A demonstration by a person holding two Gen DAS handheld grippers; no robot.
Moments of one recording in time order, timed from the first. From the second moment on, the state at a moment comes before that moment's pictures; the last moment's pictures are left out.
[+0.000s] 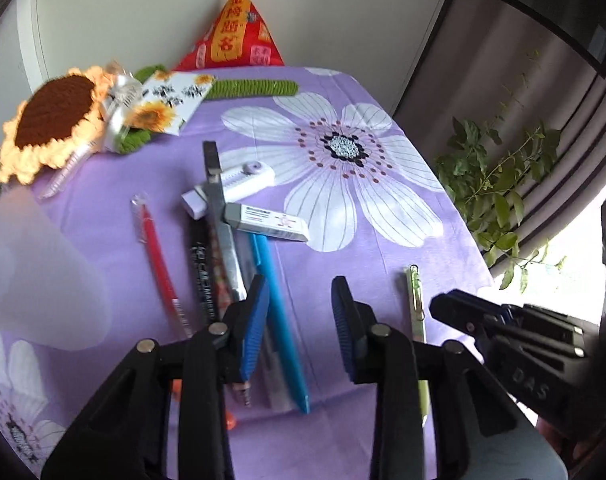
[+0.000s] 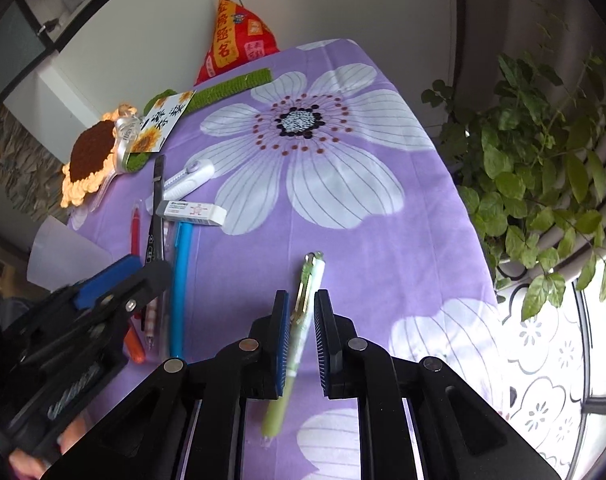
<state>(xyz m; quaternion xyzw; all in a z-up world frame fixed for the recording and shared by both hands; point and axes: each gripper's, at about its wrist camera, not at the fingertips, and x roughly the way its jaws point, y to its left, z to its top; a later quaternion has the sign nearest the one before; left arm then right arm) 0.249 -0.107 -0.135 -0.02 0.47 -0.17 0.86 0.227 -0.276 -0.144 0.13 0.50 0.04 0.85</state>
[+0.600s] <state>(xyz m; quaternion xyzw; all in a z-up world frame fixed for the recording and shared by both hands) 0.261 -0.120 -0.151 0.02 0.50 -0.15 0.85 0.220 -0.295 -0.150 0.16 0.49 0.06 0.86</state>
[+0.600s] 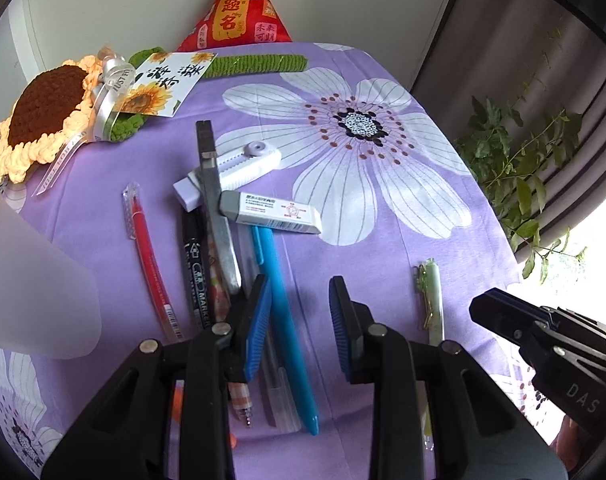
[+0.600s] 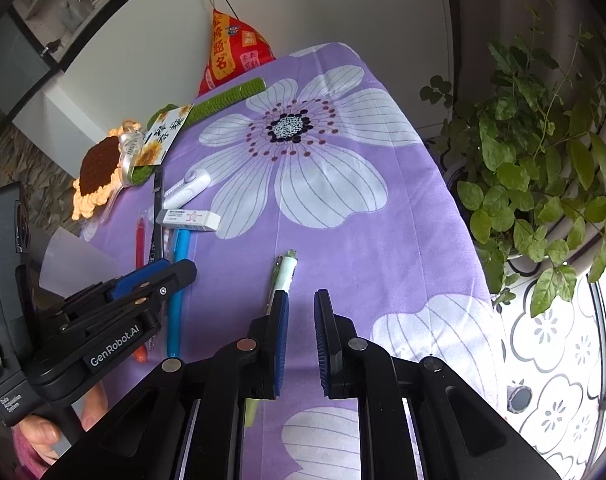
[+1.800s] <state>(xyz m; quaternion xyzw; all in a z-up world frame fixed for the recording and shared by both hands) 0.194 -0.119 -0.148 0.08 0.49 -0.20 0.84 0.233 -0.277 -0.149 0.14 0.50 0.04 0.85</state>
